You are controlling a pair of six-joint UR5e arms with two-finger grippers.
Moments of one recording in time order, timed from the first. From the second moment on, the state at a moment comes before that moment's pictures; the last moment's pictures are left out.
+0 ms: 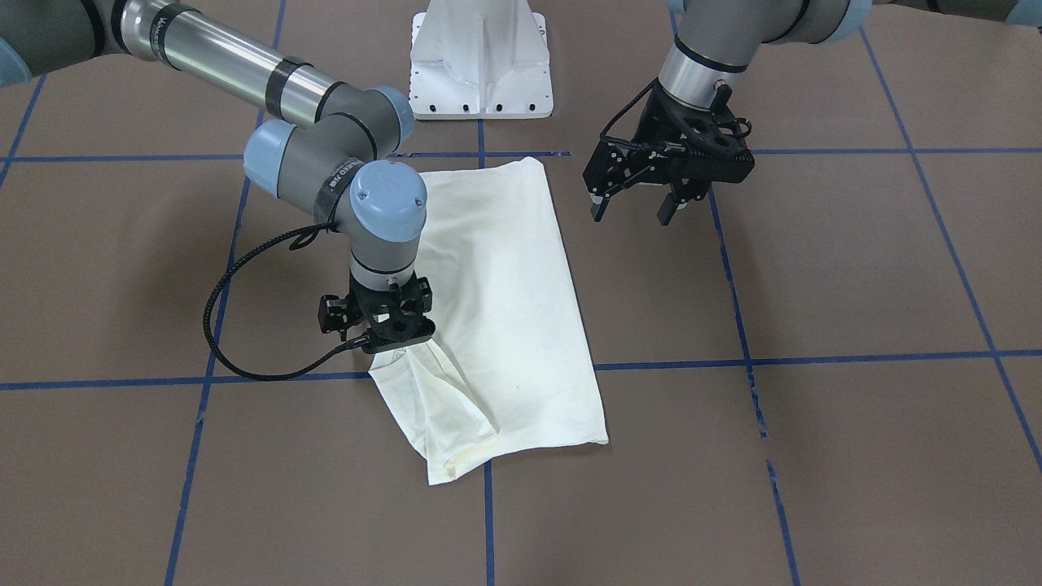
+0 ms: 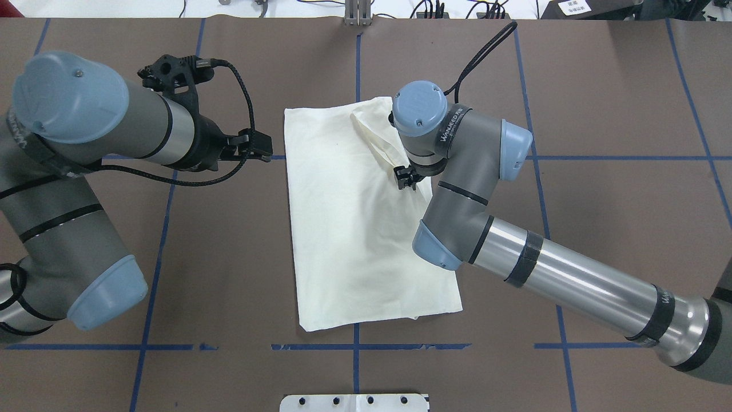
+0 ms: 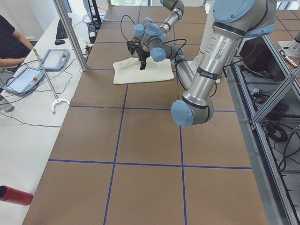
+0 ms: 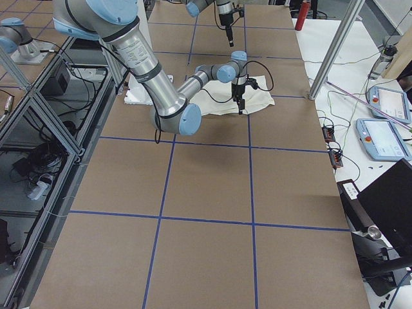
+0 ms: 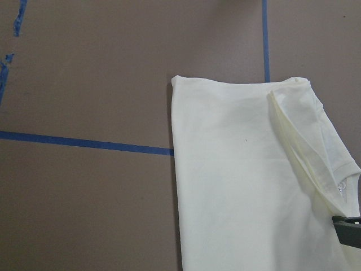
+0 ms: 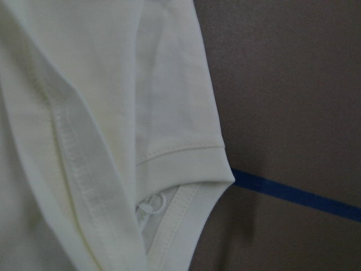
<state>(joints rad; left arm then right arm) -0.70 -2.04 -2.00 -1.70 -1.87 -1.27 0.62 -0.80 1.36 -1.64 1.79 0.74</state>
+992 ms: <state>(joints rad) -0.70 -2.04 -2.00 -1.70 -1.87 -1.27 0.73 -0.80 1.42 -1.65 1.82 0.65</state>
